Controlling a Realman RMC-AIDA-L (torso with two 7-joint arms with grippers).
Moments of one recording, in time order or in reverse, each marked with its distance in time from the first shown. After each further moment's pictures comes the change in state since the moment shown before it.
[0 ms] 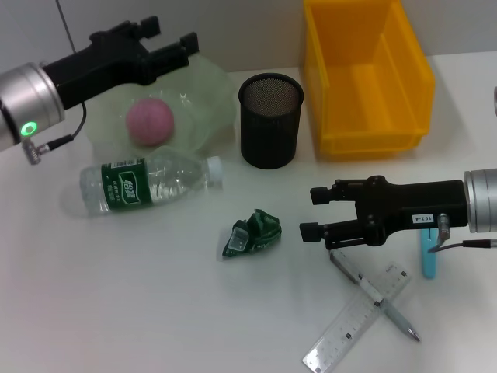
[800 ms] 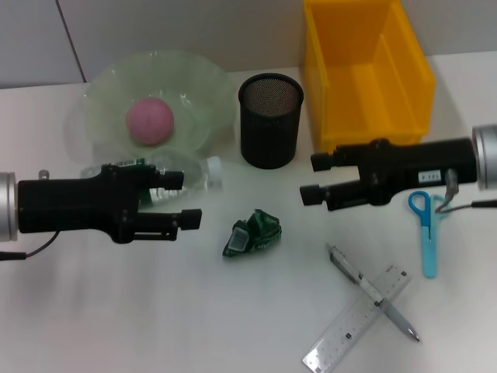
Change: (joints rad) left arm 0.079 0.092 -0.004 0.023 0.369 0.482 -0.127; right arm 0.026 0.001 -0.002 -0.196 -0.011 -0.061 0.215
